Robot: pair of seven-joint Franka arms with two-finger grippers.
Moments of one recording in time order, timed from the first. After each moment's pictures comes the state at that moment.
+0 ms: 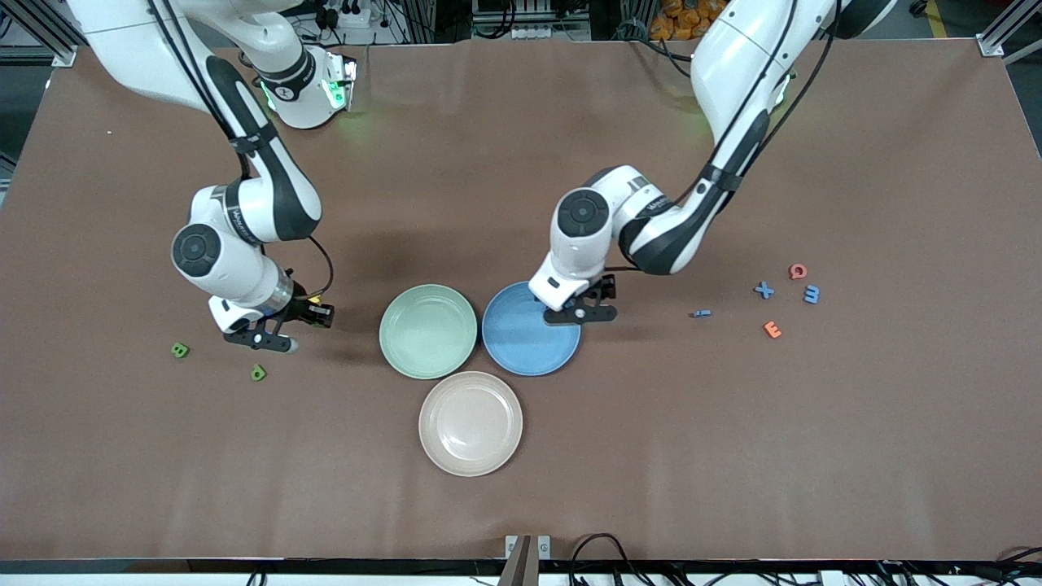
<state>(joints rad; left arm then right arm) -0.44 0.67 -0.29 -1.65 0.30 2.29 -0.90 0.14 0.38 0.06 -2.09 0.08 2.48 0.32</state>
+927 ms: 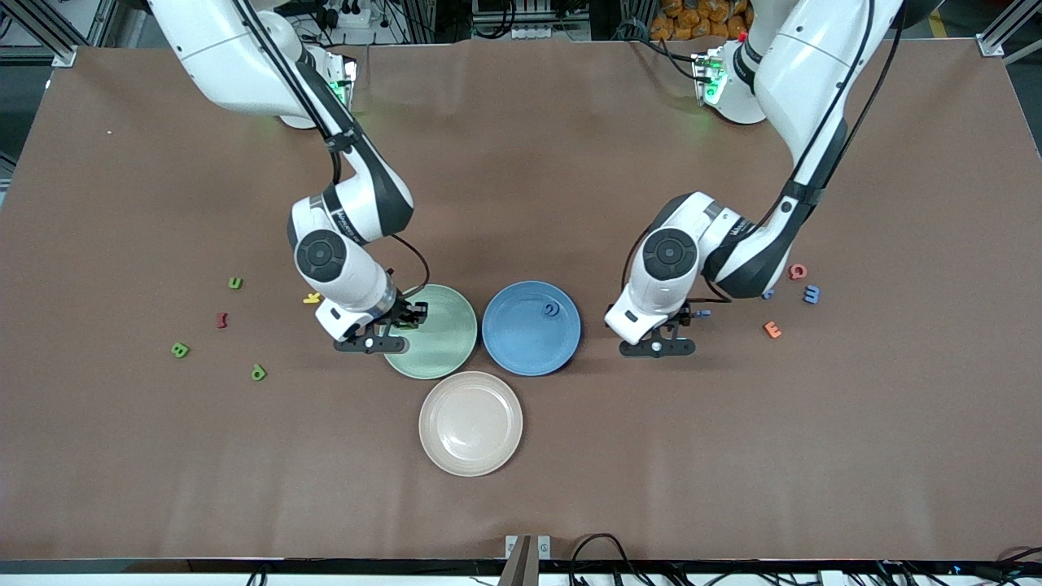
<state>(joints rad) -0.24 0.60 -0.29 -1.75 0.34 2.27 -0.69 0.40 0.54 0.06 -1.85 0.08 2.41 0.42</state>
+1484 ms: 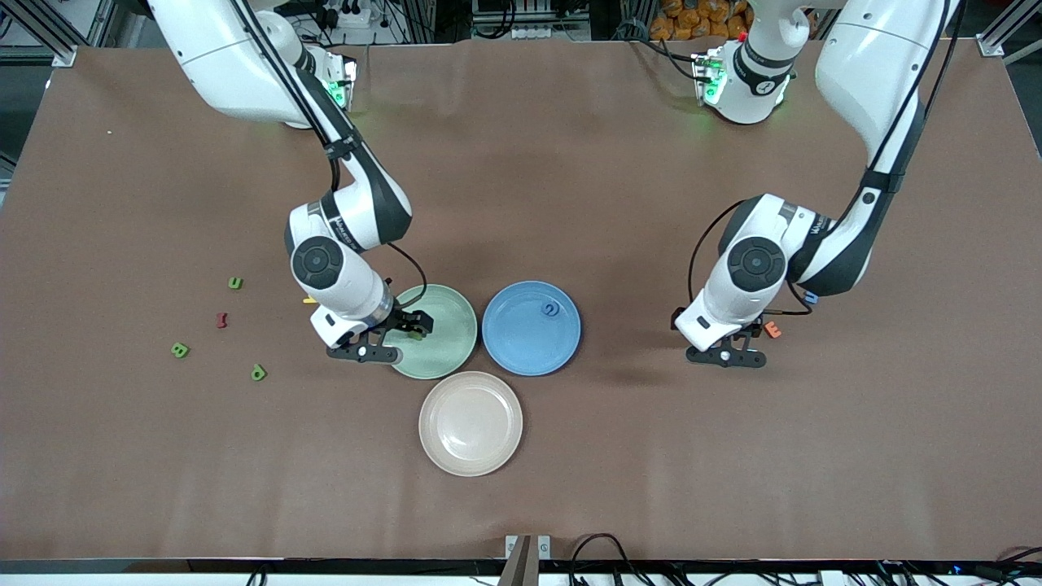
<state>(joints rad) -0.08 0.51 -0.29 -1.85 0.36 2.27 -0.43 0.40 0.55 0.02 -1.82 0.08 2.41 0.47</state>
